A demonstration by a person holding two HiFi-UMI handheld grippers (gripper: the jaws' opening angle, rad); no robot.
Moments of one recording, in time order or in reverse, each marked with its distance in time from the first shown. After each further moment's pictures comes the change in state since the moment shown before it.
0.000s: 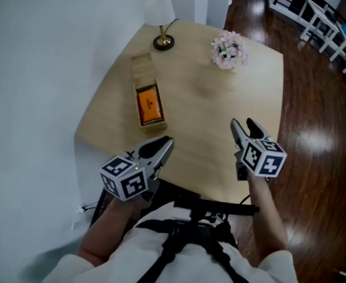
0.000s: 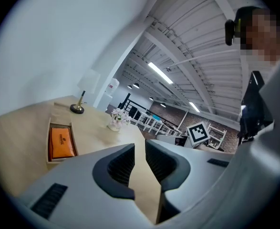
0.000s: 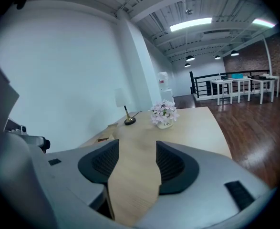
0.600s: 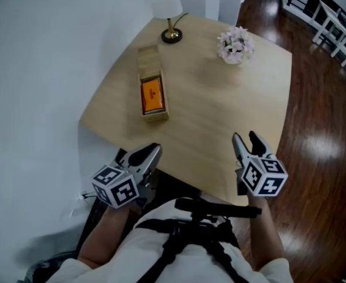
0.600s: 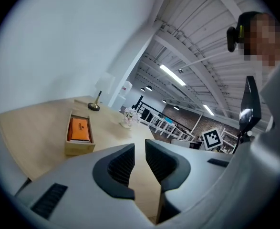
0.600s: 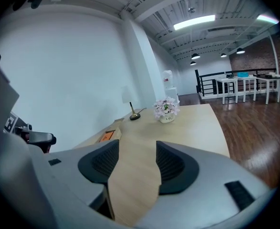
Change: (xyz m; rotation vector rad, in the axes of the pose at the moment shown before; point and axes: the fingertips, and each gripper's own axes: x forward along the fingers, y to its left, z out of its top) left arm -0.042 -0.007 -0.037 -0.073 -0.033 0.169; right arm -0.049 0.000 -0.039 -0.026 0.022 0.070
